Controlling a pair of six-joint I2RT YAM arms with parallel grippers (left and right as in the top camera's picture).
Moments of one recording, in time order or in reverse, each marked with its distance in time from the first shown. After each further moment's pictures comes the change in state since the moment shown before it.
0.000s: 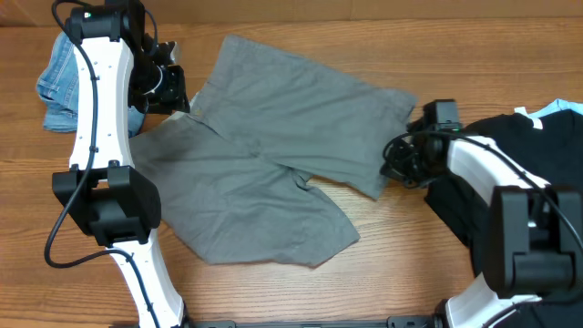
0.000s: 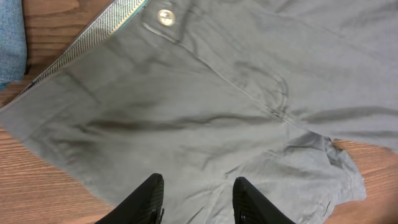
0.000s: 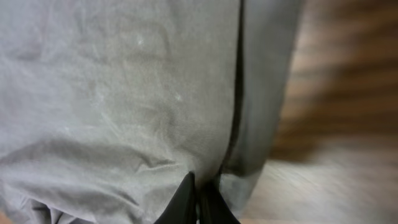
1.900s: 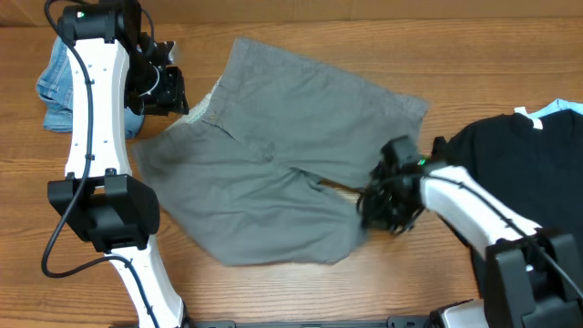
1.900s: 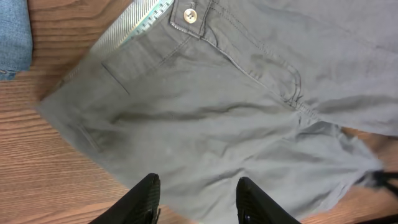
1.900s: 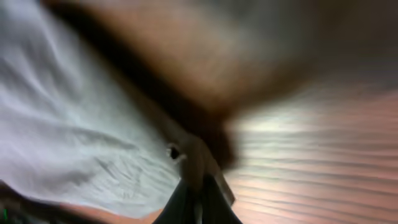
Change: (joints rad) left arm 0.000 -0.045 0.000 -0.040 0.000 0.033; right arm 0.251 -0.205 -0.137 -0.267 0.064 -0.093
